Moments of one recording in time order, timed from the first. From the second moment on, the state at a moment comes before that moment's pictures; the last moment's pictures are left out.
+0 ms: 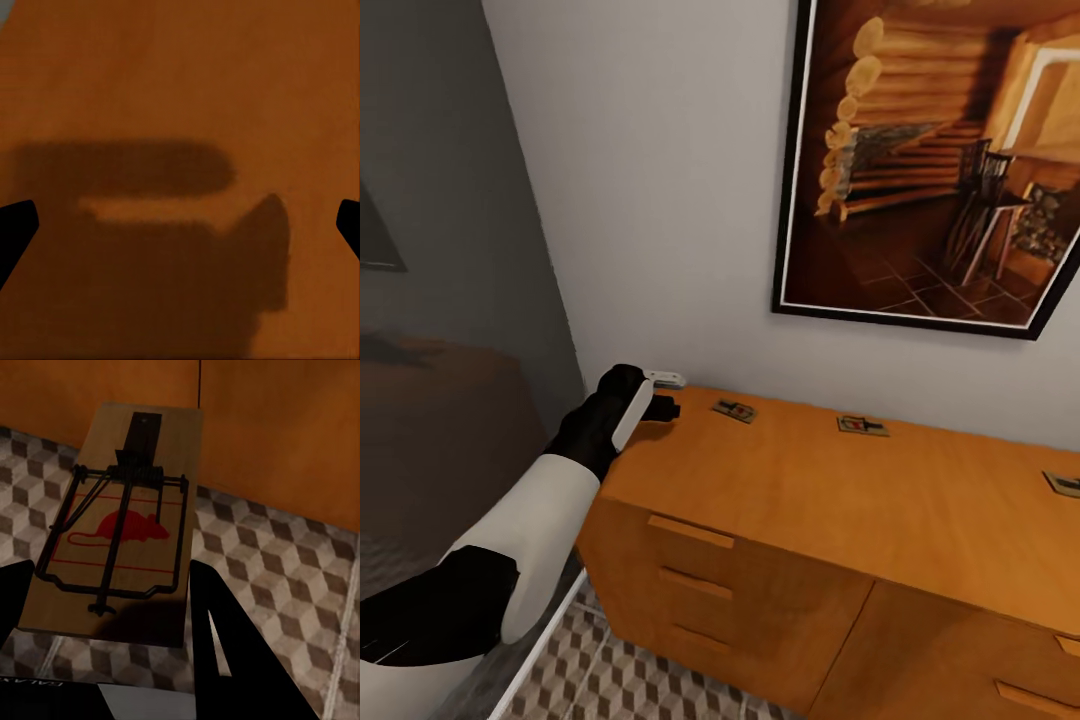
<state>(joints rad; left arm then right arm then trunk) -1.13 -0.13 -0.21 -0.79 0.22 1.01 0.26 -0.09 0.01 0.09 -0.02 -0.07 -0.80 0.05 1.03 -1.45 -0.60</state>
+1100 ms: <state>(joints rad) -1.13 -0.13 -0.21 -0.78 0.21 1.01 0.26 -0.09 0.01 0.09 -0.02 -0.07 -0.80 0.05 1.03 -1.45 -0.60</state>
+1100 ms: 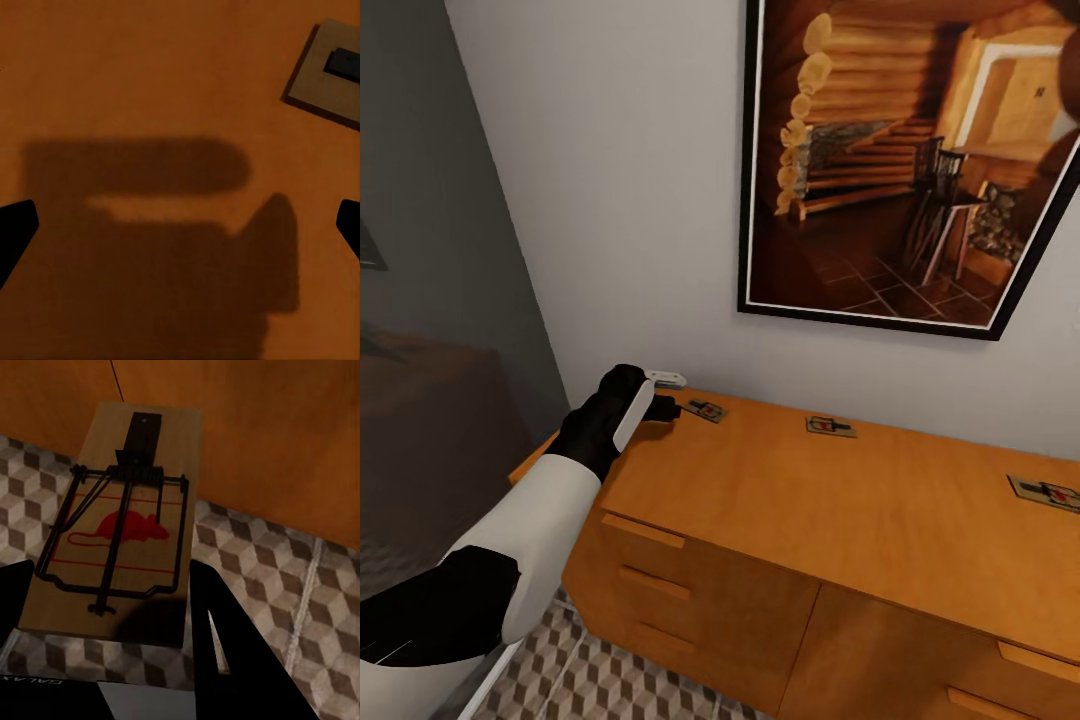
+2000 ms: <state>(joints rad) -1.13 -0.13 -0.21 -0.78 0.22 1.01 0.26 -0.09 0.01 0.09 -0.02 -0.07 -0.80 0.05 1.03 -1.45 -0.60</state>
